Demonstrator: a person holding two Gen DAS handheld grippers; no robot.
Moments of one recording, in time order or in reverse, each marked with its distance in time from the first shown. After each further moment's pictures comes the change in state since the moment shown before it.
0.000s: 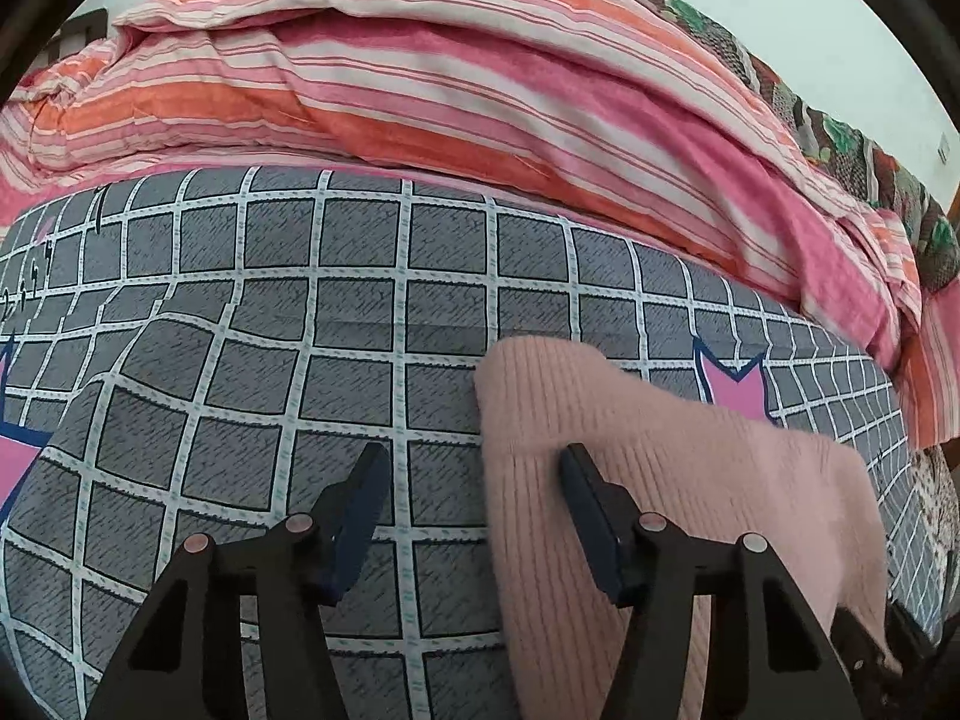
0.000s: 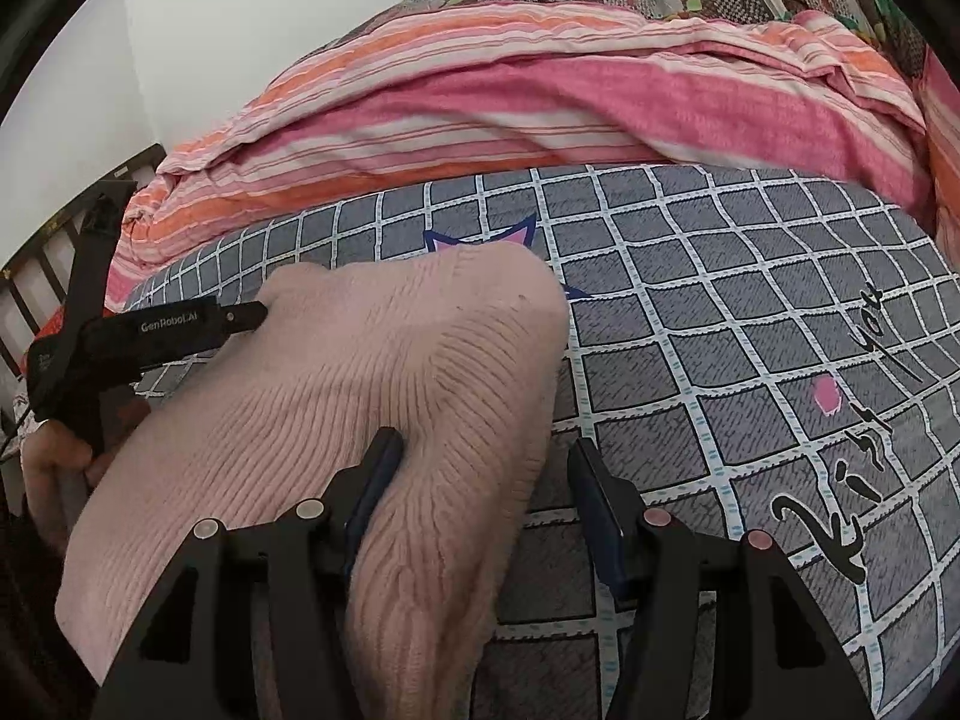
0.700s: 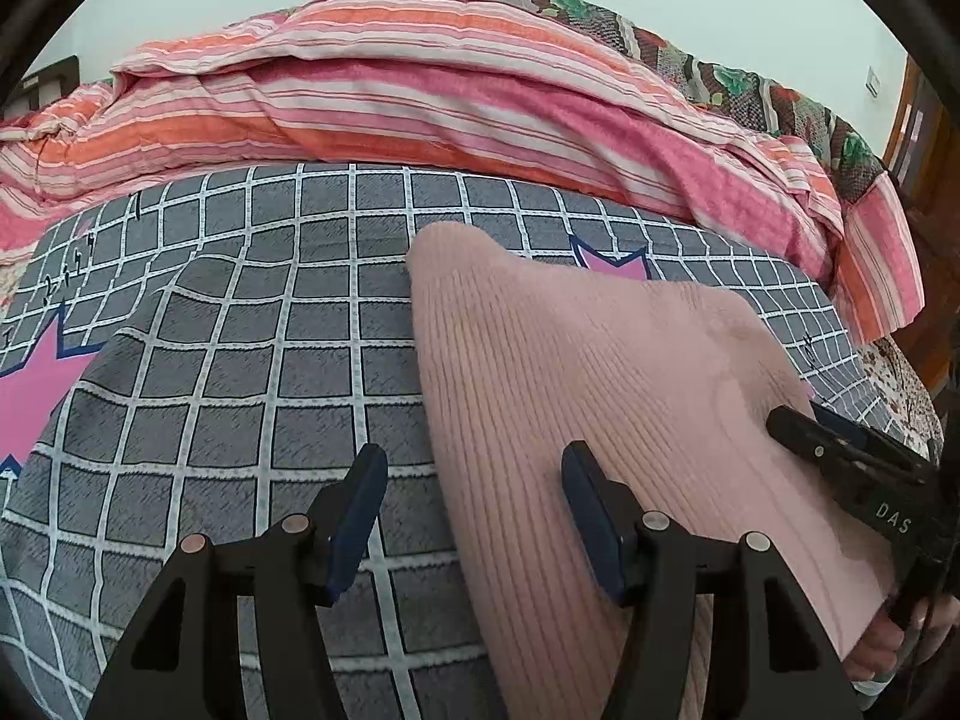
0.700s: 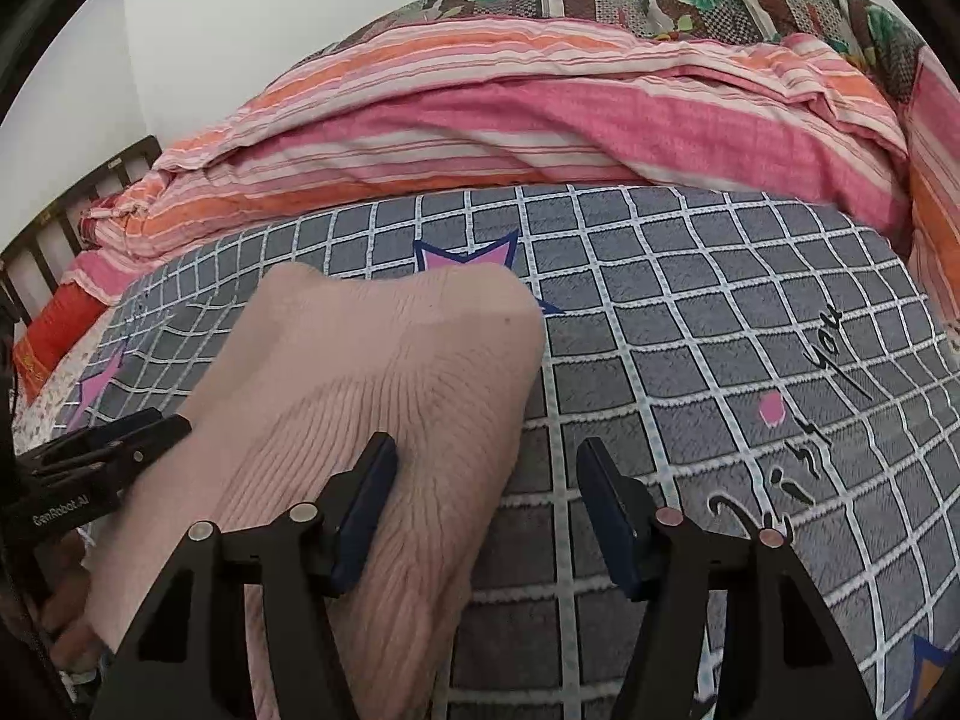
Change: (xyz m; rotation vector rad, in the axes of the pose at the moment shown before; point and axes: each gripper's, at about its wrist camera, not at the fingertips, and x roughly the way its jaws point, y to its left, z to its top) left arm -0.089 -0.024 -0.078 0.139 -0.016 -0.048; right arm -0.031 0.000 0.006 -0.019 0.014 -0.041
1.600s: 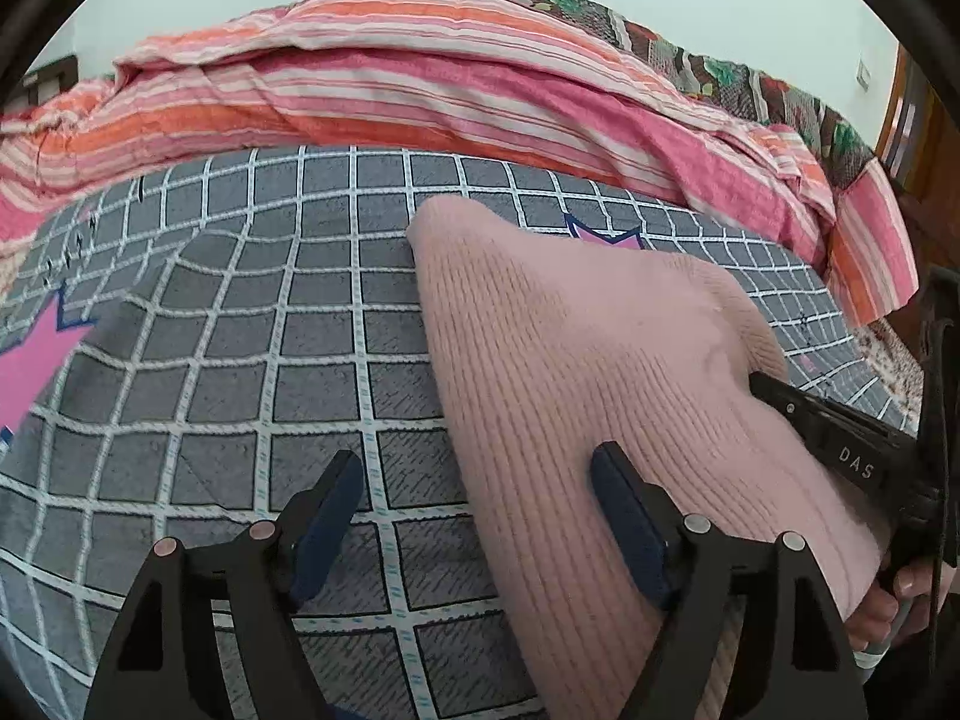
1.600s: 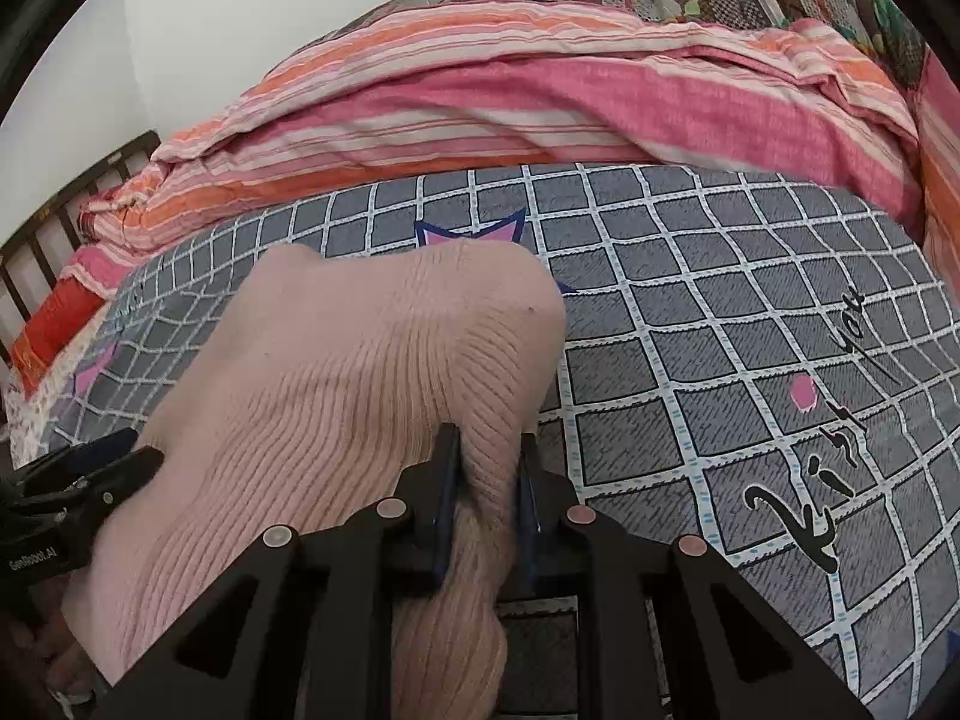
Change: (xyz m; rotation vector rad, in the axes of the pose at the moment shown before) left arm 0.002 0.004 -0.021 -0.003 -0.004 -0.022; right arm 0.020 0.002 -0.007 -0.019 0.007 -0.006
